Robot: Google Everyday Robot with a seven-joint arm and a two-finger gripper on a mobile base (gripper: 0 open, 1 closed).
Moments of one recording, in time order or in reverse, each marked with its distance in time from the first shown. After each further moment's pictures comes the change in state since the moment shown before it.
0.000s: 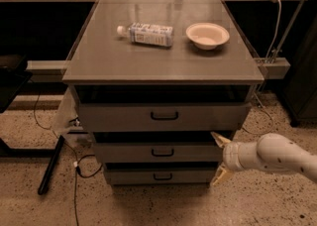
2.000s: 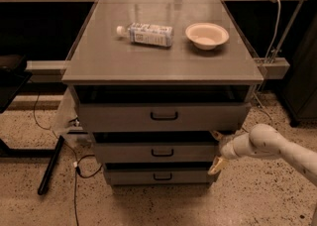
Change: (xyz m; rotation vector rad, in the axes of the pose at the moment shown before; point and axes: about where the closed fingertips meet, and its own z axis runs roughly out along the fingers) arm 0.064 -0.041 0.083 -0.051 -0.080 -0.011
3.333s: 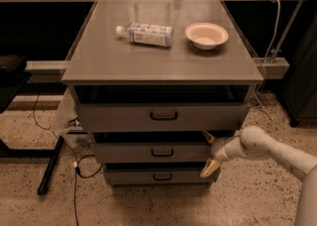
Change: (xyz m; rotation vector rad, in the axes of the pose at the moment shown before) arm -0.004 0.014 0.040 -0.058 -0.032 0.070
